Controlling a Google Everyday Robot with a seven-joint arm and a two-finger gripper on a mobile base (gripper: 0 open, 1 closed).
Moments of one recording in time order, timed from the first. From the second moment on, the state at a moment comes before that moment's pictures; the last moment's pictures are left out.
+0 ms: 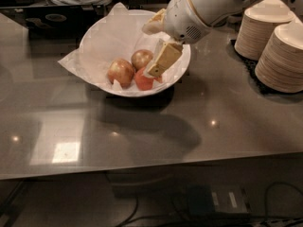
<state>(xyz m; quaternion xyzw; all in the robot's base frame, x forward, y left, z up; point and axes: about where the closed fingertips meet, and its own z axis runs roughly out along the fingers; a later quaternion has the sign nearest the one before) 0.561 -0.009 0.967 -0.70 0.61 0.14 0.35</state>
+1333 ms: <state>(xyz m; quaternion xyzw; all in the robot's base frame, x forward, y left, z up) 0.607 0.062 0.926 -0.75 0.55 0.17 0.33</state>
